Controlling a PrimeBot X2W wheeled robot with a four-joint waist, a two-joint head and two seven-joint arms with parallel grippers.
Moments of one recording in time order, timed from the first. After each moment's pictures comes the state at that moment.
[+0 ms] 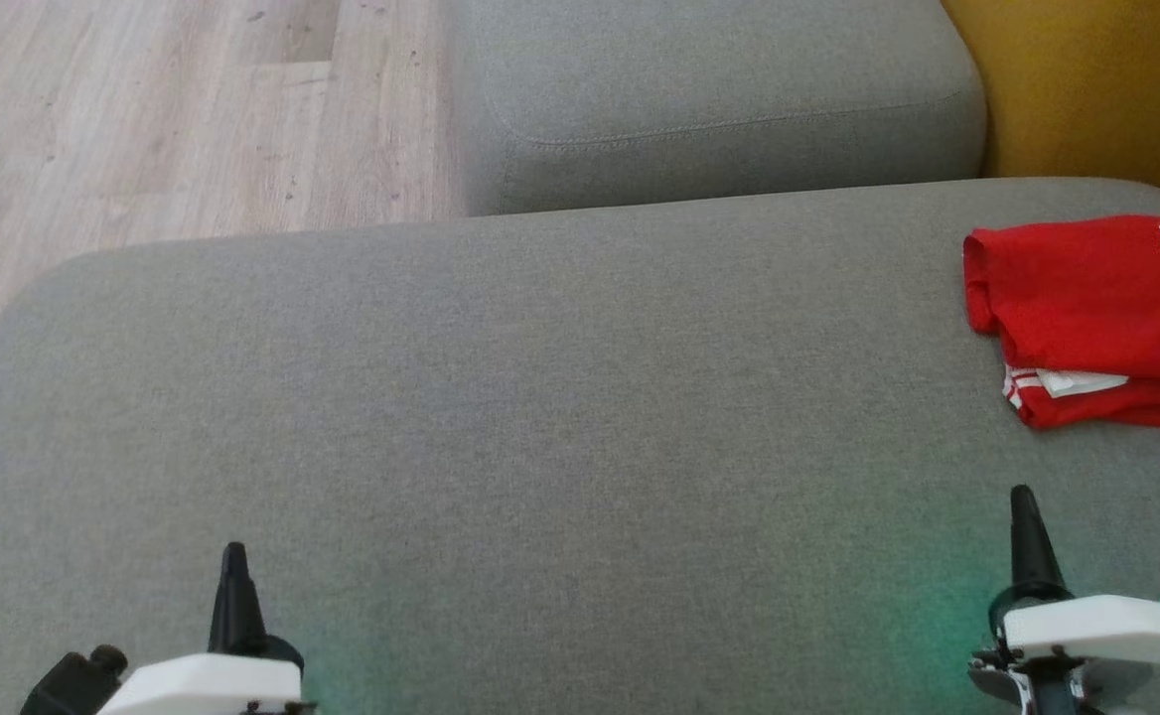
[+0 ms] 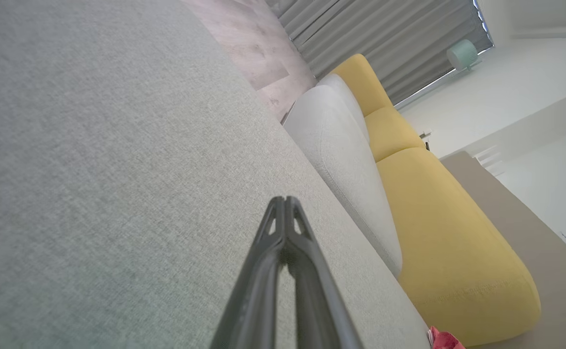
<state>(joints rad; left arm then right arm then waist) 0.06 0.06 -0.06 0.25 -1.04 -0.06 -0.06 0.05 -0.05 -0.04 0.30 1.04 0.12 -0.04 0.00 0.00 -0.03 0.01</state>
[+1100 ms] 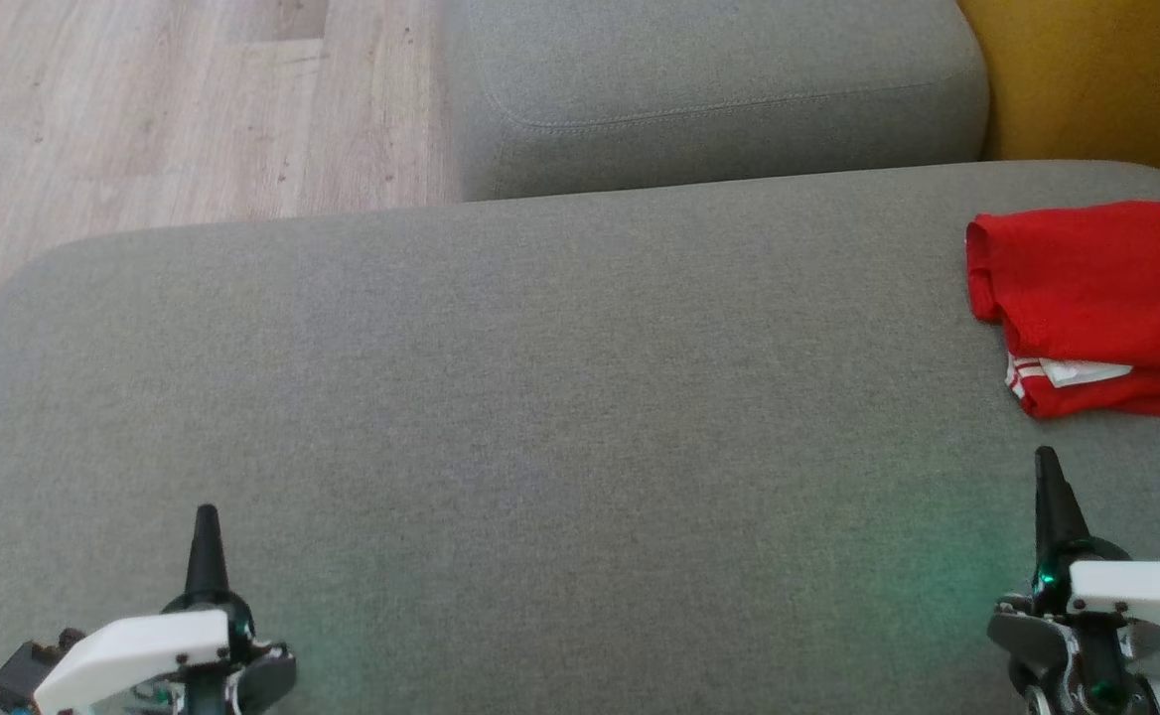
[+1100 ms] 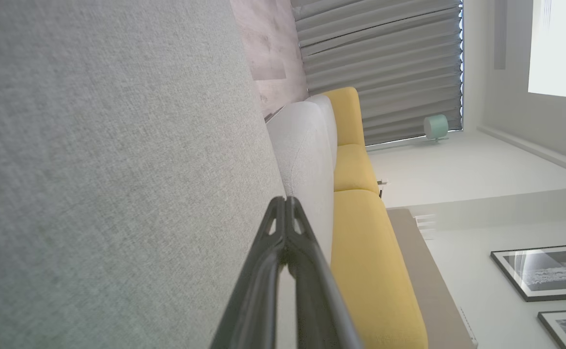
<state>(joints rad) -0.01 0.06 0.01 0.26 -1.42 -0.10 0.04 -0.02 -0.05 -0.09 0.29 1.41 0.12 0.05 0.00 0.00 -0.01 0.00</state>
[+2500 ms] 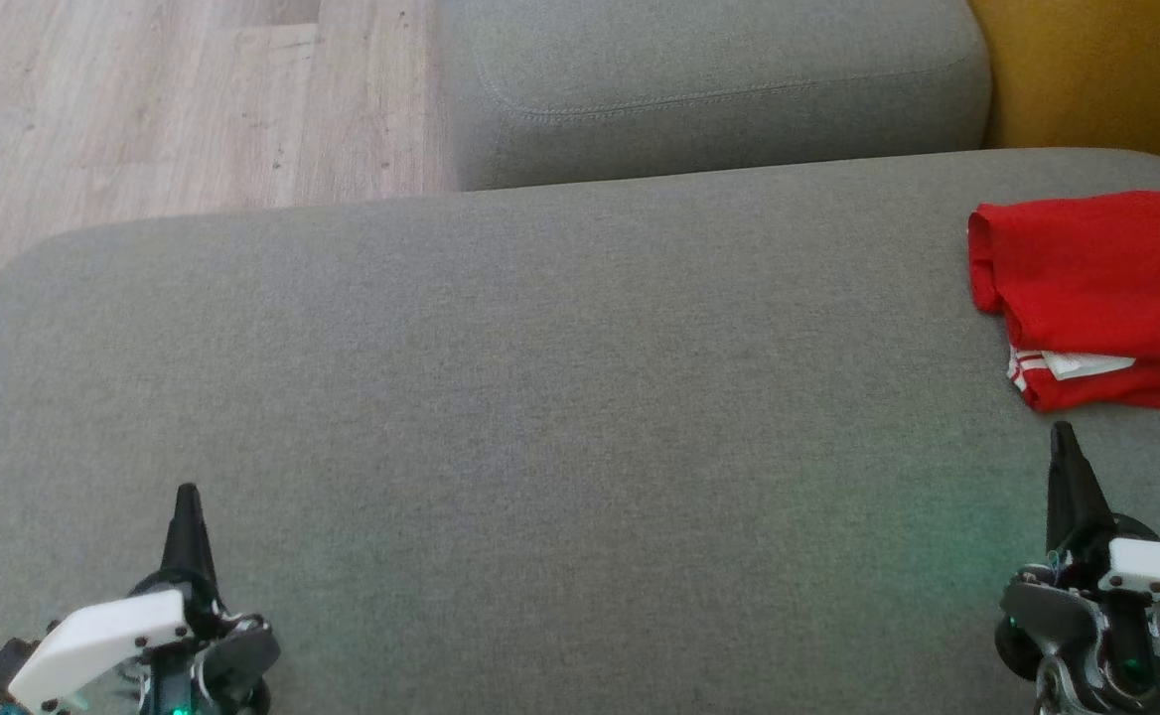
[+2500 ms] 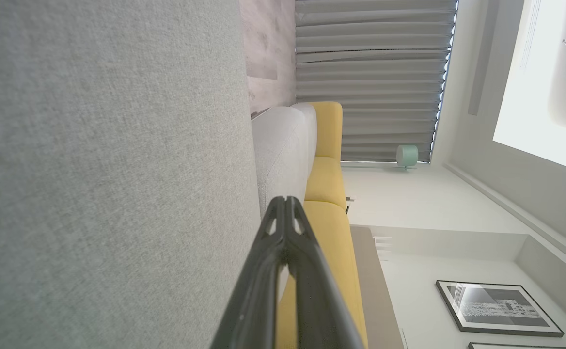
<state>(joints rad) -0.06 0.06 0.06 0.27 -1.63 -0.12 0.09 -0.05 -0.05 -0.12 0.28 1.61 0.12 0.10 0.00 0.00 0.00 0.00</state>
